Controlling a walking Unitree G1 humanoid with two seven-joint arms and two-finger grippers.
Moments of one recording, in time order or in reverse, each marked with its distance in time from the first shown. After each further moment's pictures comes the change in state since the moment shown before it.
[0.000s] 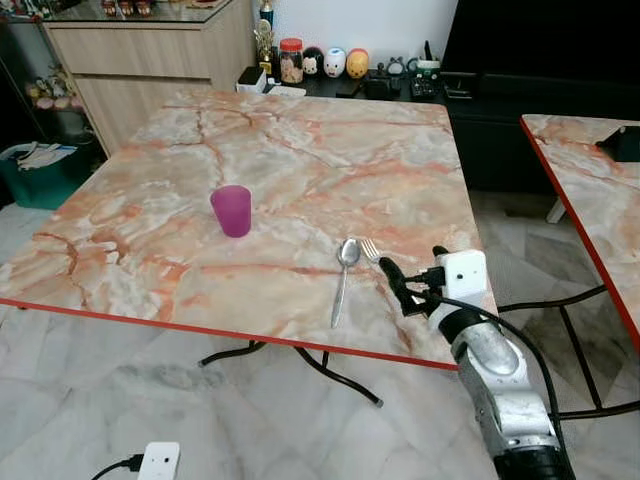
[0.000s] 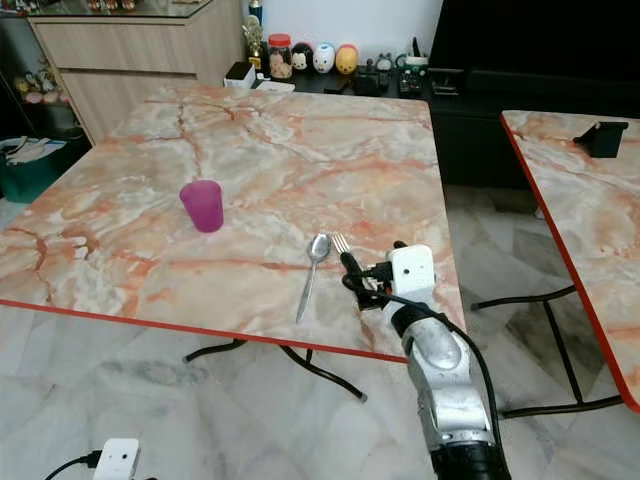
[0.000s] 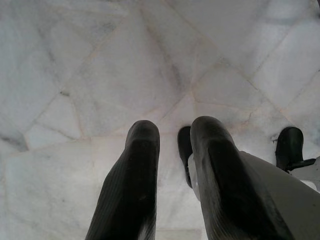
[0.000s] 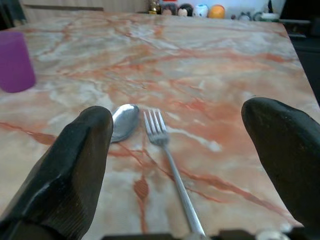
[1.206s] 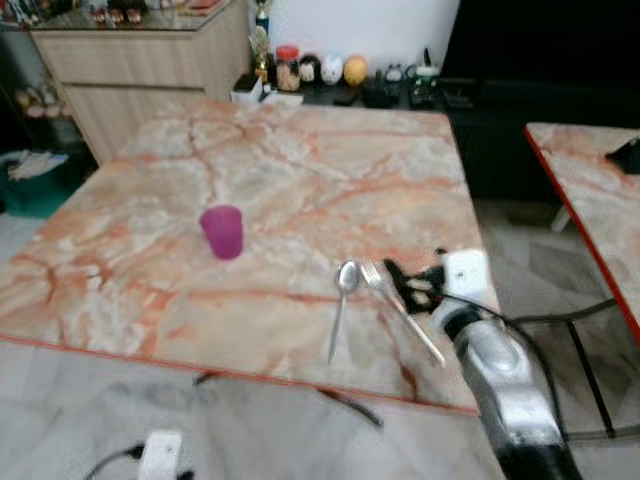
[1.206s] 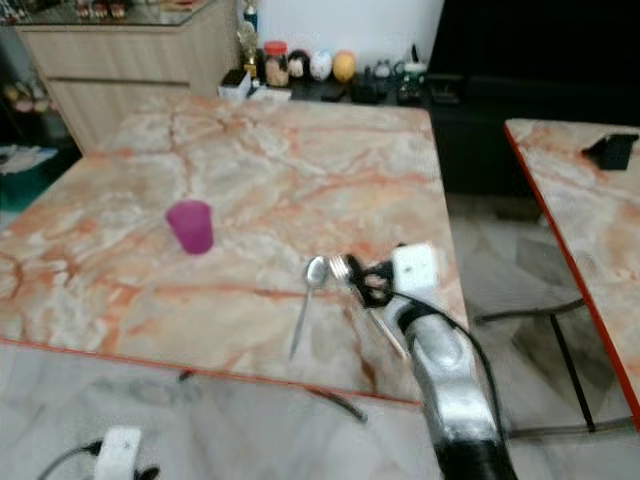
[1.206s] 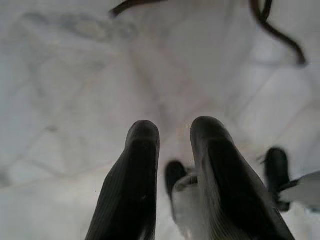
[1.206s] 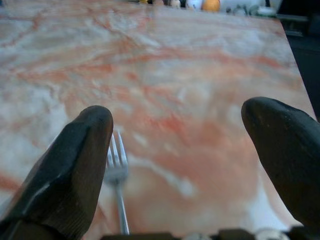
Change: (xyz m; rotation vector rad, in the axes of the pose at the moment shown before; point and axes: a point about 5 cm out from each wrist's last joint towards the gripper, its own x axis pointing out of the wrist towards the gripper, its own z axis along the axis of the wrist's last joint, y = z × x) left arm 0.005 -0.010 0.016 0.000 -0.046 -0.021; right arm -0.005 -0.015 -0.007 -0.013 0.042 -0.037
